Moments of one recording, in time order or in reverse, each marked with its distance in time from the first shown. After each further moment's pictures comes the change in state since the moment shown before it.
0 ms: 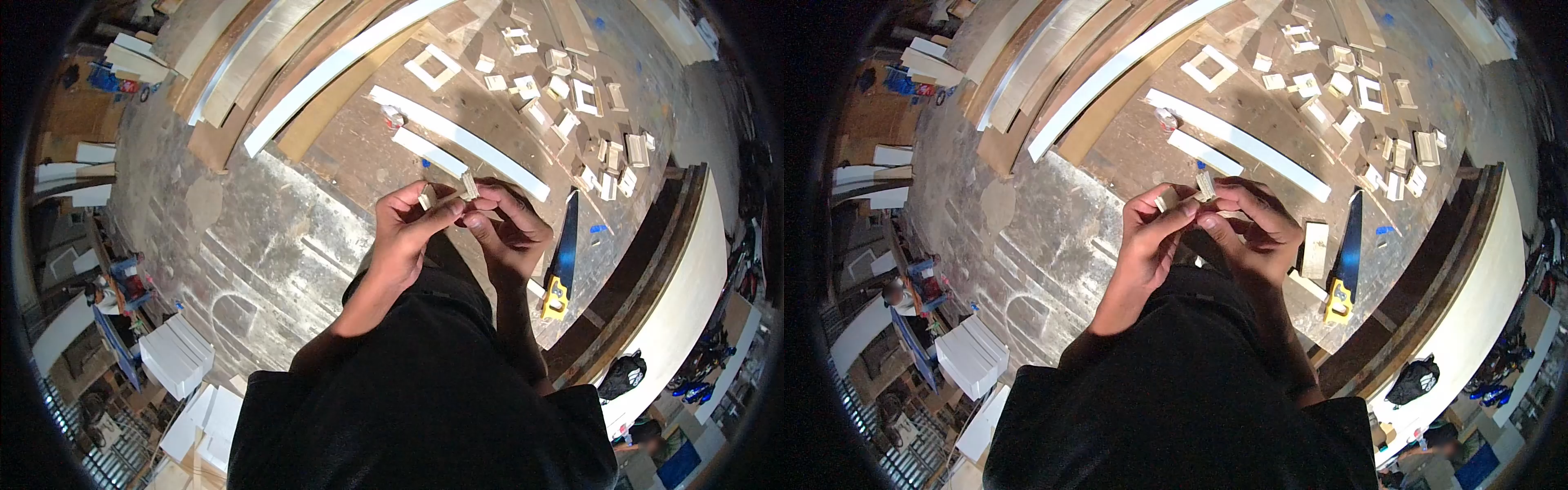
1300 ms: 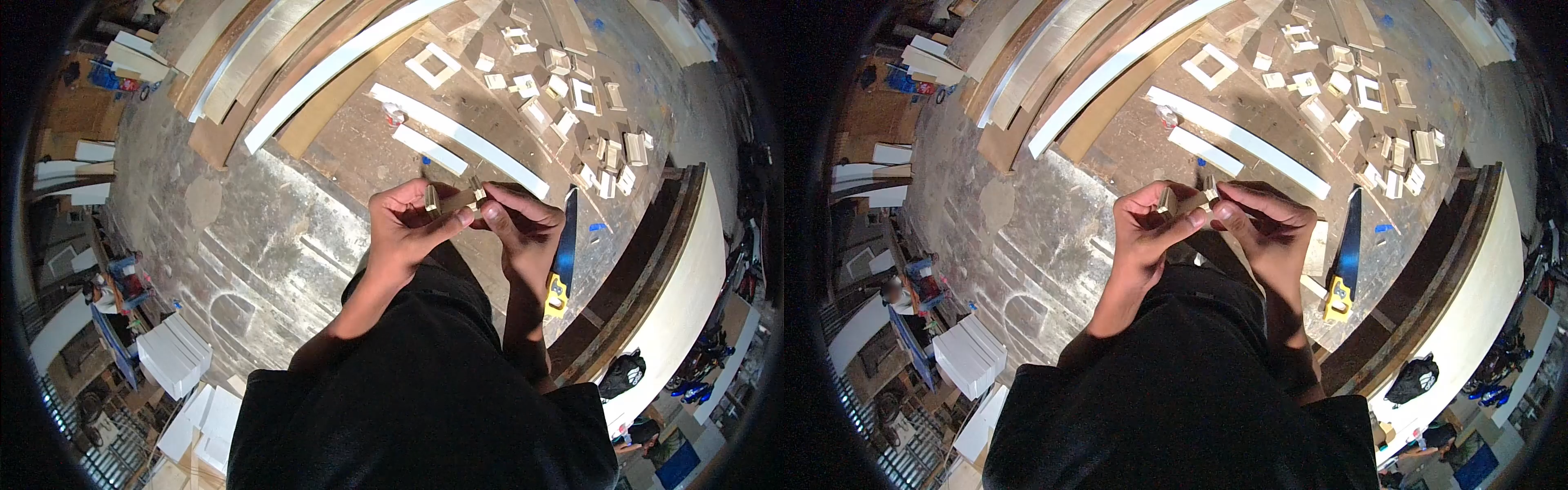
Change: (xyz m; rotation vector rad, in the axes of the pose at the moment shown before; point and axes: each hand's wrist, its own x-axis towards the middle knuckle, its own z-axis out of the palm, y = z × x) left_hand -0.015 0.011 0.012 0.222 0.008 0.119; right_hand -0.001 -0.025 -0.006 0.007 -0.049 0.057
